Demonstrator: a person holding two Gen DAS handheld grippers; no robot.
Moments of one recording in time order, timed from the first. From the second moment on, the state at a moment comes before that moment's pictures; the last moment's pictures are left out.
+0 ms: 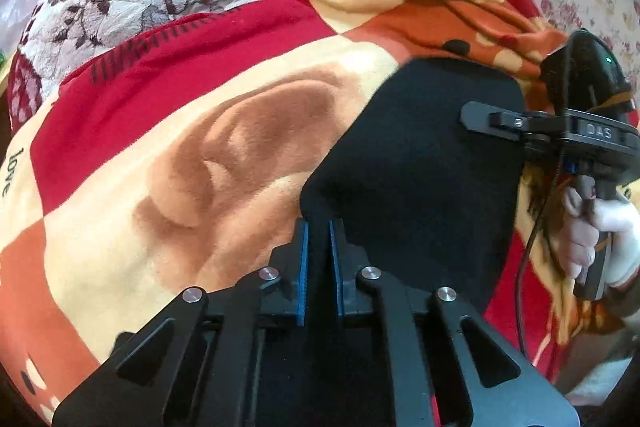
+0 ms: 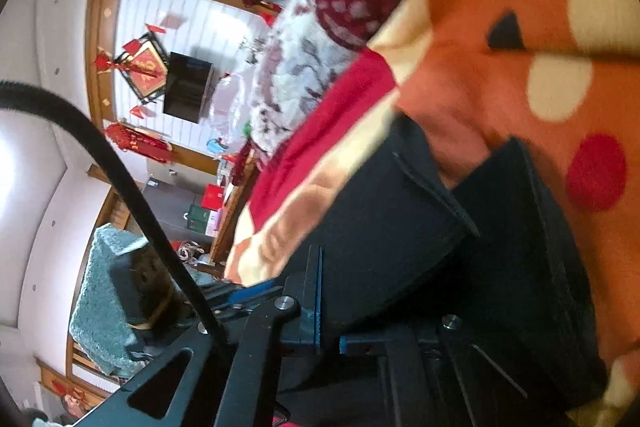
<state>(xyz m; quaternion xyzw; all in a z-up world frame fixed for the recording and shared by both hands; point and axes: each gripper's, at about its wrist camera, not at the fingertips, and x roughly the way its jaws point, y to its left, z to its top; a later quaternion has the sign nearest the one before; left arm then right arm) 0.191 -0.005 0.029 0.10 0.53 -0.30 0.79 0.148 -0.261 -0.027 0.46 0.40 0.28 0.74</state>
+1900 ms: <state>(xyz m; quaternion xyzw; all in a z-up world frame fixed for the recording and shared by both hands) 0.116 0.048 0.046 0.00 0.48 -0.16 0.86 0.127 -0.199 0.070 0.19 0.46 0.27 0.83</state>
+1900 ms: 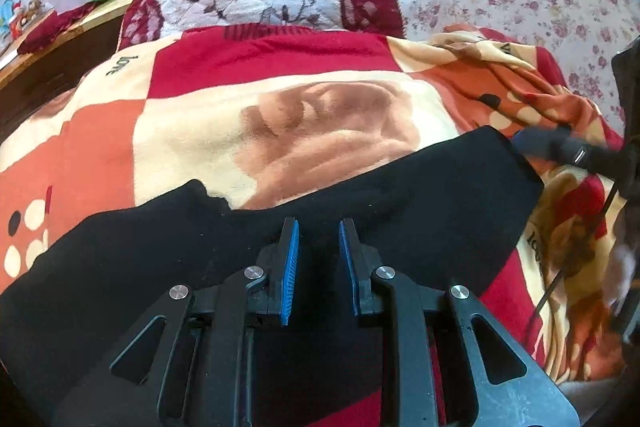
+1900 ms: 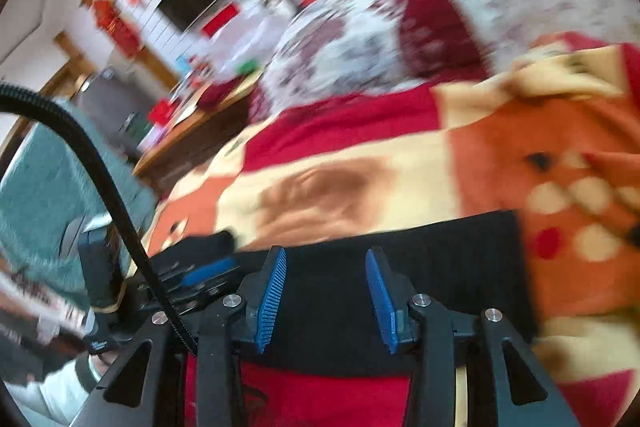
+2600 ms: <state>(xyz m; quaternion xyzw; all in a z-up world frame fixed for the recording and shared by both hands) 0.112 0.043 0.060 -0.02 0.46 -0.14 0.87 0.131 -0.169 0.040 0.14 0.49 0.26 0.82</state>
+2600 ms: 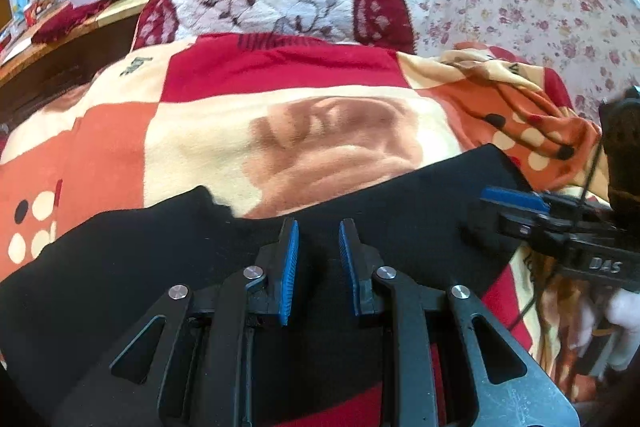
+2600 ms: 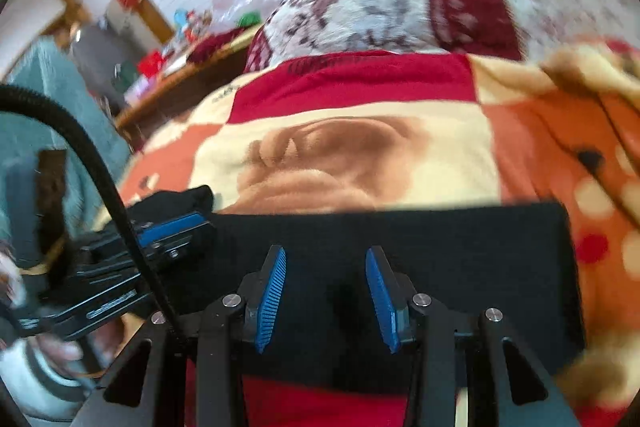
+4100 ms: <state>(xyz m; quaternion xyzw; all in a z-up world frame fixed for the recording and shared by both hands) 0.013 0.055 0.078 -0.08 0.46 -0.06 0.89 0.065 -0.222 0.051 0.22 0.40 0.27 0.85</state>
